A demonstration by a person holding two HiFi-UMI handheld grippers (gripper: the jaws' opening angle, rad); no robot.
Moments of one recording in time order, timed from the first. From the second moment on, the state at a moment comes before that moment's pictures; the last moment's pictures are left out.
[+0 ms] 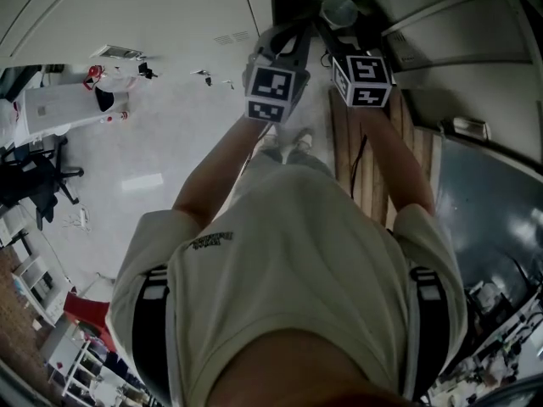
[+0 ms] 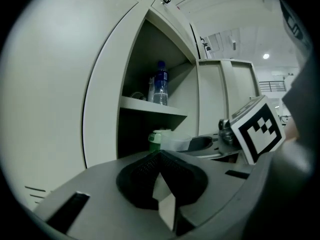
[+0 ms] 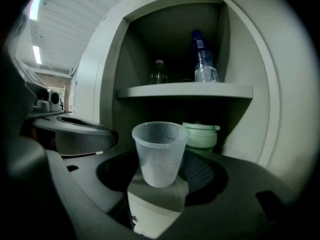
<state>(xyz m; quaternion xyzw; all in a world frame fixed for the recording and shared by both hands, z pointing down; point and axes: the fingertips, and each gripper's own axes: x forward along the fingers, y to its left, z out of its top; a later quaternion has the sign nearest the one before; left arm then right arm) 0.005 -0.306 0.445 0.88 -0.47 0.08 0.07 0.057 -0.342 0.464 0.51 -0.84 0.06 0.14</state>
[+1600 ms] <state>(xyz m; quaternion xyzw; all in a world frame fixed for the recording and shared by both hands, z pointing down) -0.044 -0.209 0.289 0.88 -0.47 -0.02 -0.03 0.072 -0.179 0.287 0.46 -0.89 -0.03 0.03</state>
